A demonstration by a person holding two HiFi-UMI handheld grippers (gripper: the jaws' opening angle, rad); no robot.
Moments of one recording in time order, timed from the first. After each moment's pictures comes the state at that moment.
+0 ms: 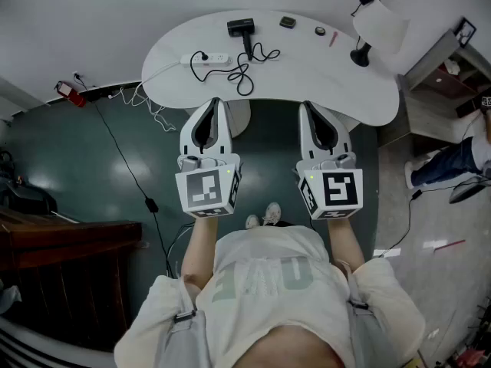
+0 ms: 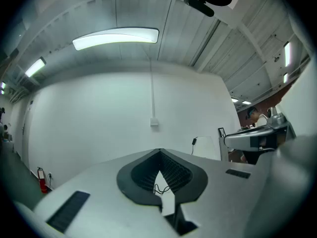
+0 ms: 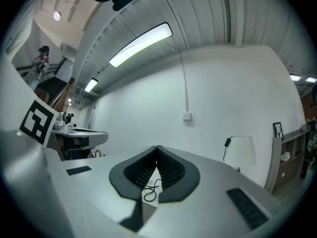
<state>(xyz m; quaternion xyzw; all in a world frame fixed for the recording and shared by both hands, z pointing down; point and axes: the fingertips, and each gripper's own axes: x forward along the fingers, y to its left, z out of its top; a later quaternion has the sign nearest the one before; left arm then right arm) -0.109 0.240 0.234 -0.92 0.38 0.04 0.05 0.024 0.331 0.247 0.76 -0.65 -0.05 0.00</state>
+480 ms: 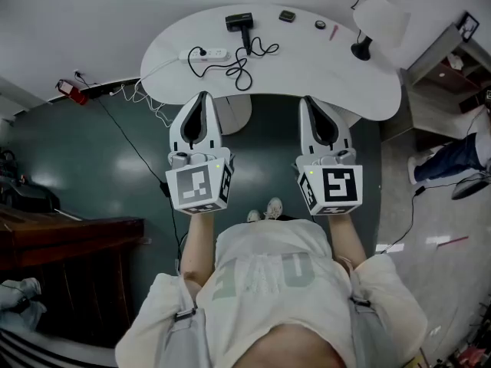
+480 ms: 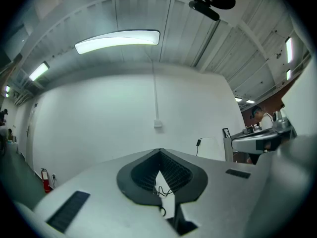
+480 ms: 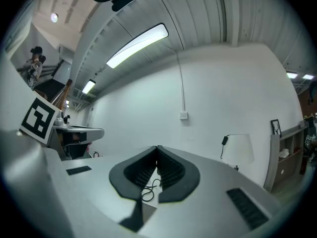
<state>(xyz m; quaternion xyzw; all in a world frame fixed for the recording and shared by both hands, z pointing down) -0.112 0.231 0.228 -0.91 0.40 0.05 0.06 0.037 0.332 0.253 0.76 -0.65 -0.04 0.00</state>
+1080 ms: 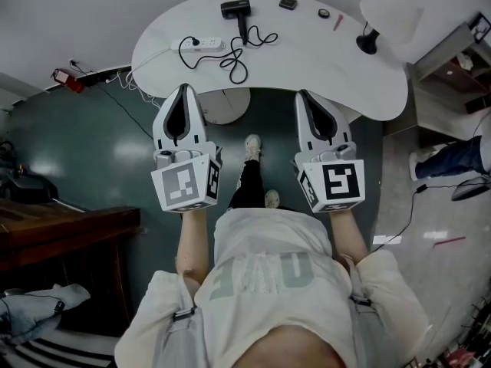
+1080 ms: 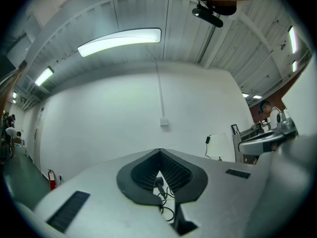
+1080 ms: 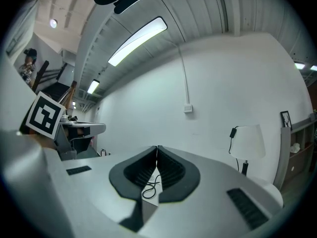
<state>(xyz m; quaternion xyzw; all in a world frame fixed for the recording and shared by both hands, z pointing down) -0.100 0.201 0.240 -0.90 0.44 0.06 0.07 0.065 0.305 0.281 0.74 -0.68 -0.02 0.00</state>
